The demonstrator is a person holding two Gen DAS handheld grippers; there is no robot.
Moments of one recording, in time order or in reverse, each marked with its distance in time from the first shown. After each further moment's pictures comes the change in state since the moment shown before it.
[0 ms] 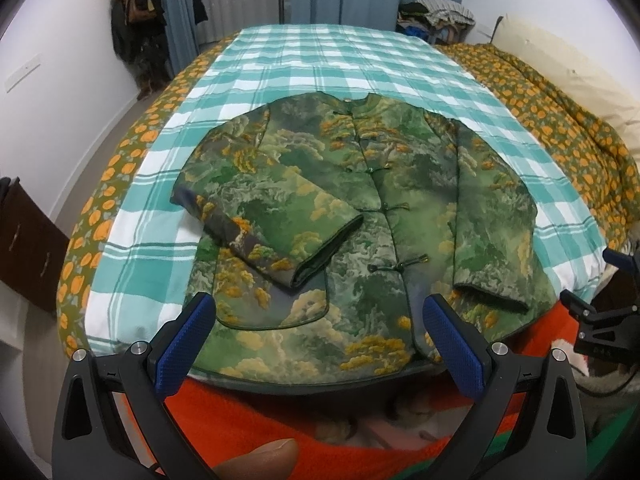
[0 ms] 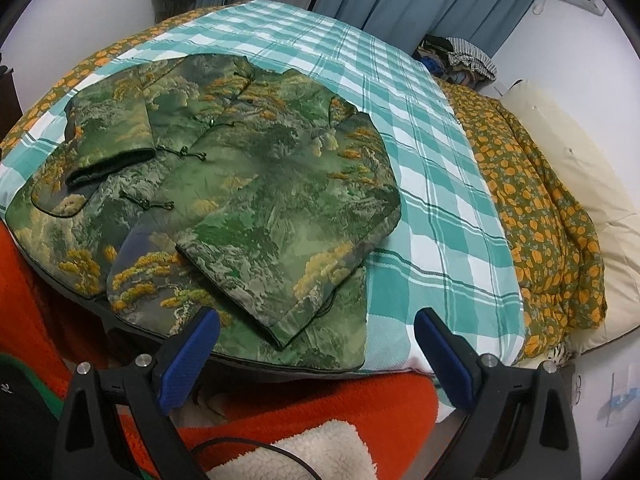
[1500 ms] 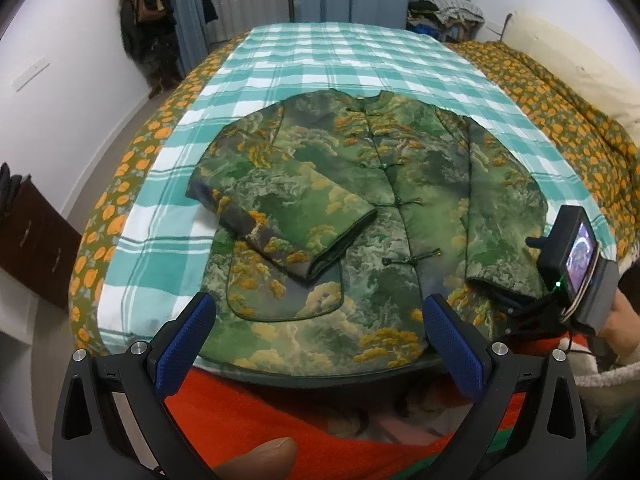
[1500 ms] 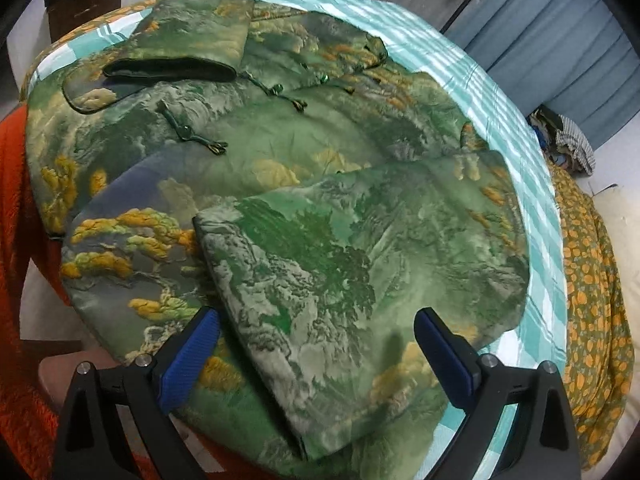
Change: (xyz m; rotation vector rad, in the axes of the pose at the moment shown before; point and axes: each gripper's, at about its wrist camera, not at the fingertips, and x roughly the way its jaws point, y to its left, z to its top) left arm -0.005 0.005 -0.007 -0.014 0.005 0.045; right arm 0.113 0.060 0.006 -0.414 -0.054 0.201
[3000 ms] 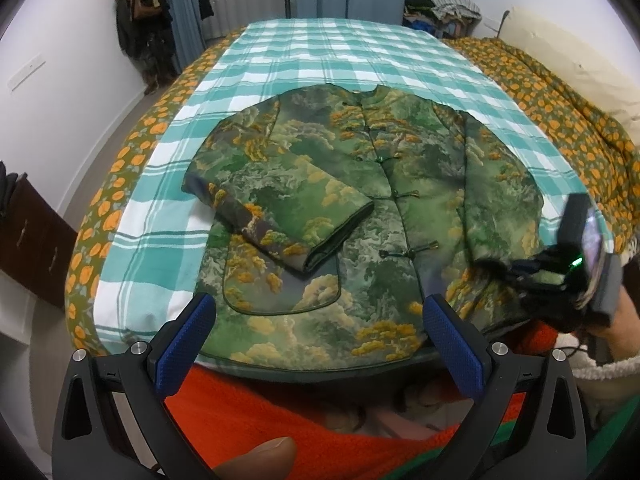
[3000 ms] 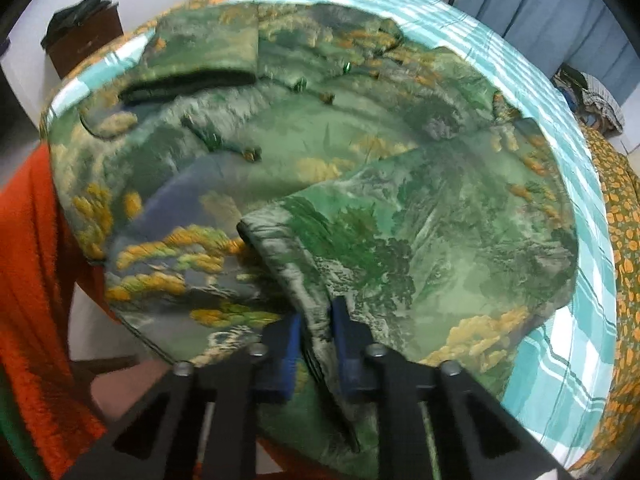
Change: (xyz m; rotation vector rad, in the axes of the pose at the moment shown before) left arm 0.003 -0.004 -0.004 0.015 0.010 -0.013; right arm -0.017 -0.006 0.000 0.133 -0.003 0.187
